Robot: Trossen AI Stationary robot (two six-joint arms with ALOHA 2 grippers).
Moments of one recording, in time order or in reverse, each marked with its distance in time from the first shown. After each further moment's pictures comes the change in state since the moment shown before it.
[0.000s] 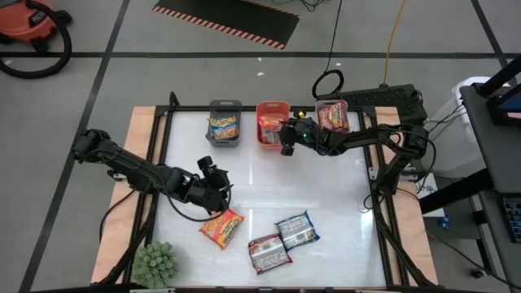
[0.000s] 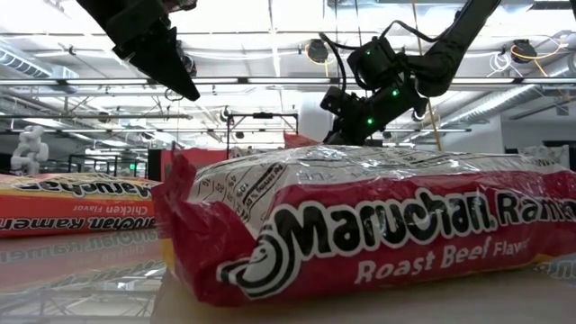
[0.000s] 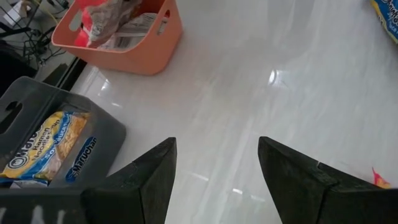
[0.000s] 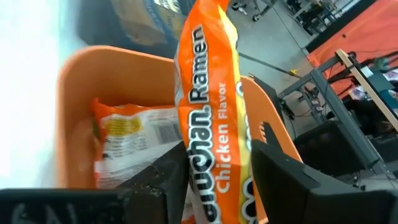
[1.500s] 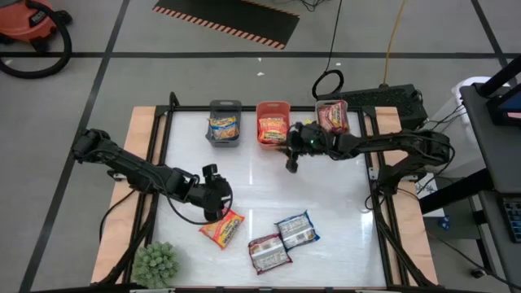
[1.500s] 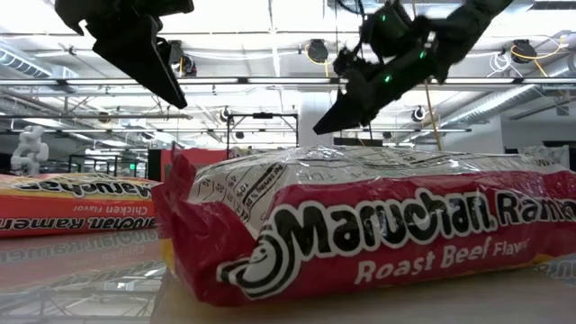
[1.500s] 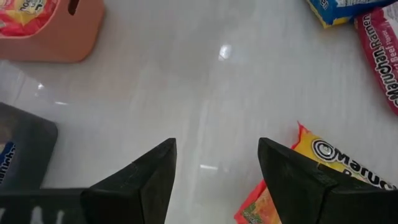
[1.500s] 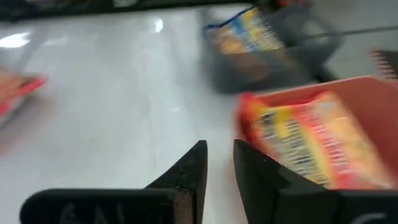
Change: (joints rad) left arm -0.007 0.000 0.000 0.004 0.256 0.080; right arm 0.103 -0.214 -0.005 -0.279 -0.313 0.499
